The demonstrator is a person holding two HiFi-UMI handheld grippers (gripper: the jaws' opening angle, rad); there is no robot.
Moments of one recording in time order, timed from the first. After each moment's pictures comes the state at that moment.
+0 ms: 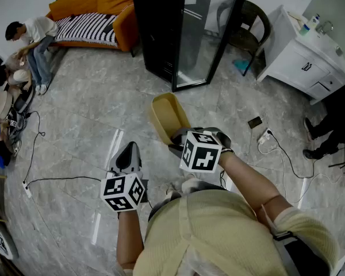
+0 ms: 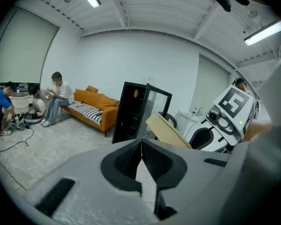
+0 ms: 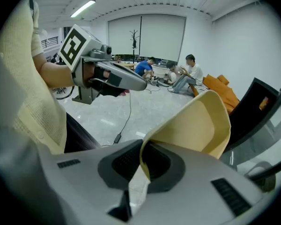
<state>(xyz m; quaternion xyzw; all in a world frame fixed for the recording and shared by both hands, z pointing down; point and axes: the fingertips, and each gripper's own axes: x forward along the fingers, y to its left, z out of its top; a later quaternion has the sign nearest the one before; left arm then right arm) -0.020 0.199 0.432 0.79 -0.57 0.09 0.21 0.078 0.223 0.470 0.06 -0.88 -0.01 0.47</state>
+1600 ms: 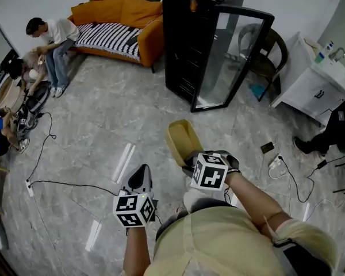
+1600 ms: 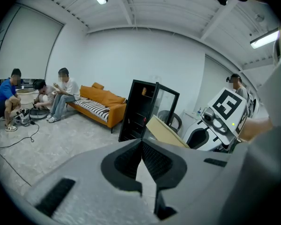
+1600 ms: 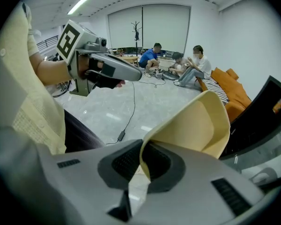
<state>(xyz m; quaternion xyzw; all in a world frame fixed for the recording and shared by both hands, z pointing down) -0.089 0.212 0.451 0.77 -0.59 0.09 0.23 0.024 0.221 0.498 0.02 -0.86 0.00 0.50</state>
